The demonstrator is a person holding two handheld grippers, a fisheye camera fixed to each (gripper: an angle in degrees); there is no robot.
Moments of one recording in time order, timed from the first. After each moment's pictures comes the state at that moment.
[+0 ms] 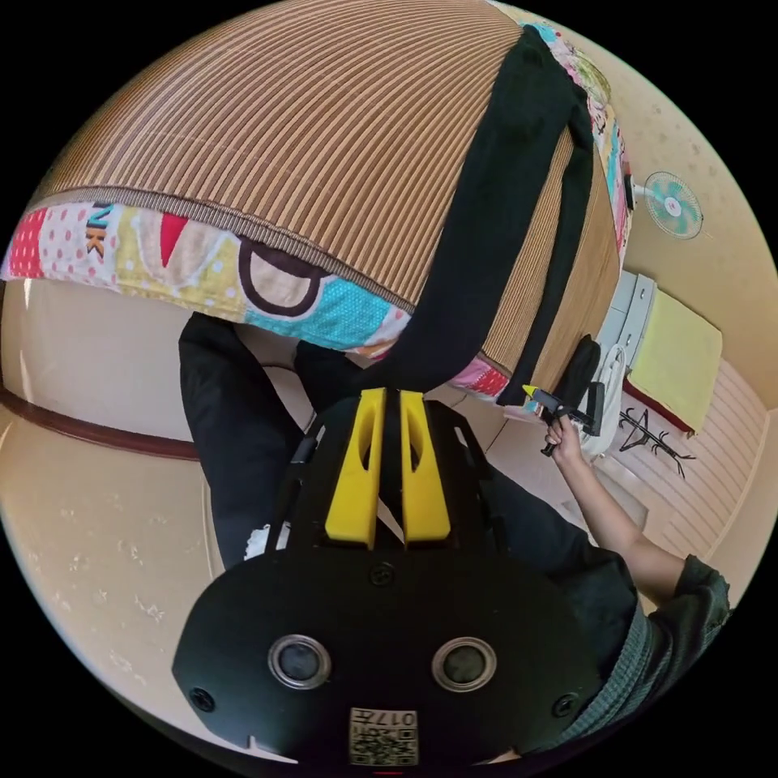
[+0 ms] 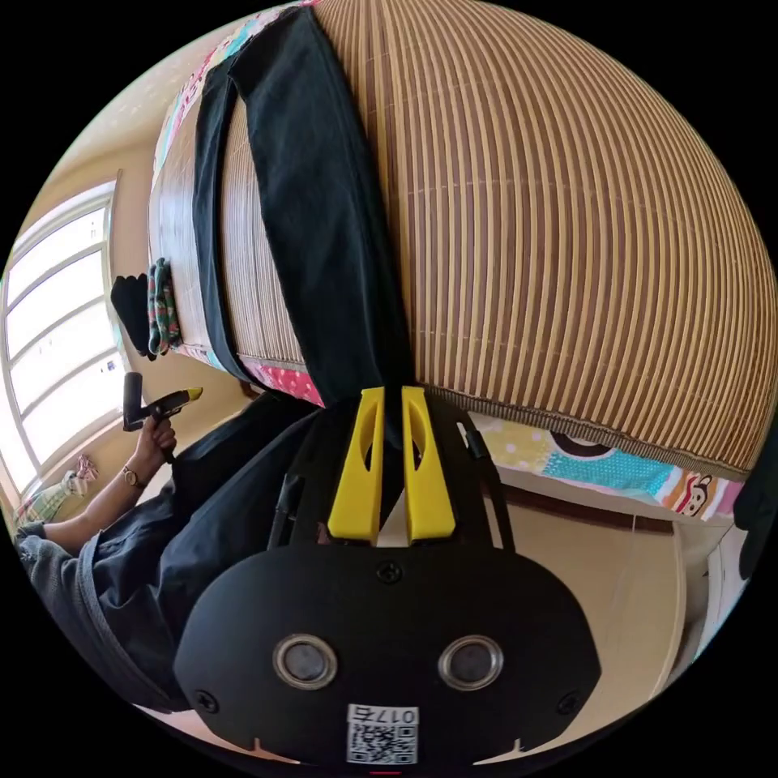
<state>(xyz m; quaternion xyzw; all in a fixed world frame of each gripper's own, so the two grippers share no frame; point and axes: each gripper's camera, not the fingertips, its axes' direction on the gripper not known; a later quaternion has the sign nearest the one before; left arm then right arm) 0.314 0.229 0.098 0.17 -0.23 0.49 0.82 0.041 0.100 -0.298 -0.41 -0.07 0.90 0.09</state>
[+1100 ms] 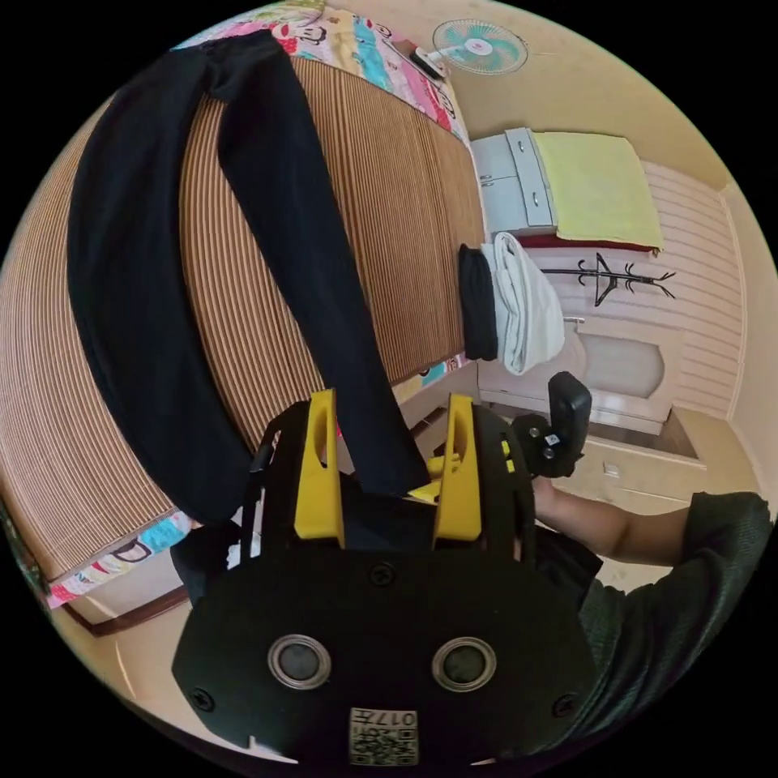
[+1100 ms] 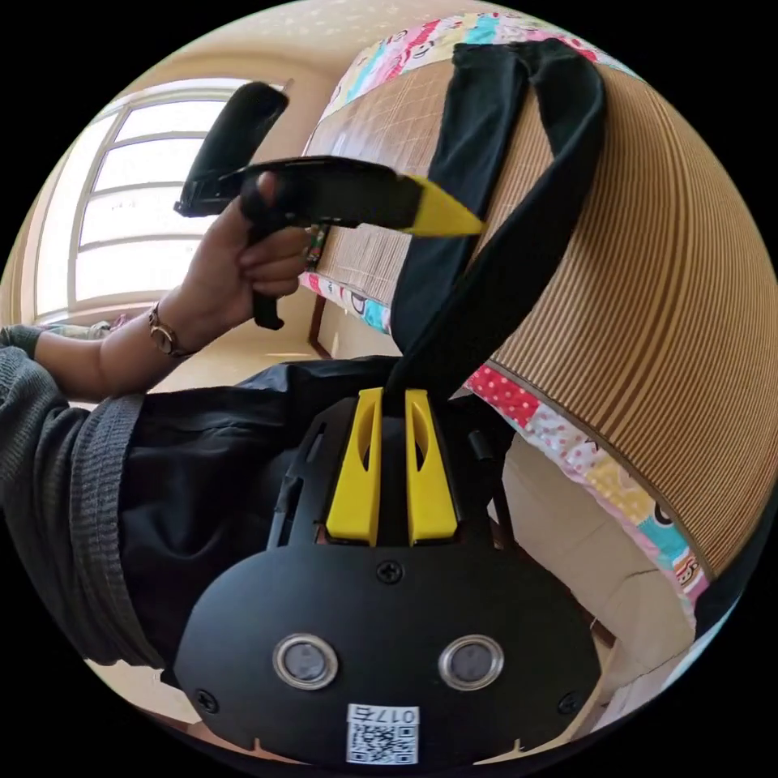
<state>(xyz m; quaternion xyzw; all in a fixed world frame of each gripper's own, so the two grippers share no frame) 0.374 0.345 0.257 0.06 -0.31 0.69 0.65 0.138 -0.024 -0.184 -0.34 -0.20 0.86 0.32</state>
